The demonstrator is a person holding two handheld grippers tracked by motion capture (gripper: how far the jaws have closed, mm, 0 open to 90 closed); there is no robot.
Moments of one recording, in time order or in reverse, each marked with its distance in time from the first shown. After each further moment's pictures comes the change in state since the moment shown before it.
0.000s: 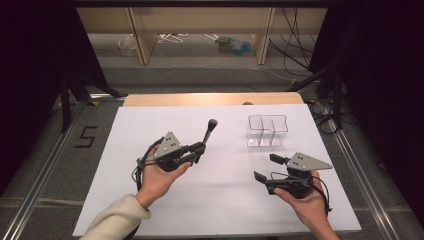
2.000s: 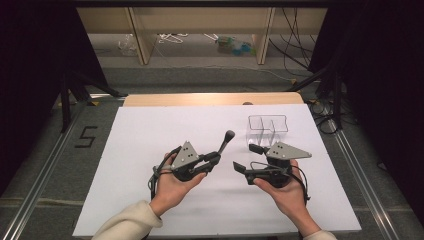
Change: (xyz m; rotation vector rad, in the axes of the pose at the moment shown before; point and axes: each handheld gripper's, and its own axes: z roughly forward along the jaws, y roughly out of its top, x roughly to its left) left arm -0.035 -0.009 0.022 0.013 -0.054 0.033; right arm 0.024 0.035 0.041 -0.069 0.080 0.023
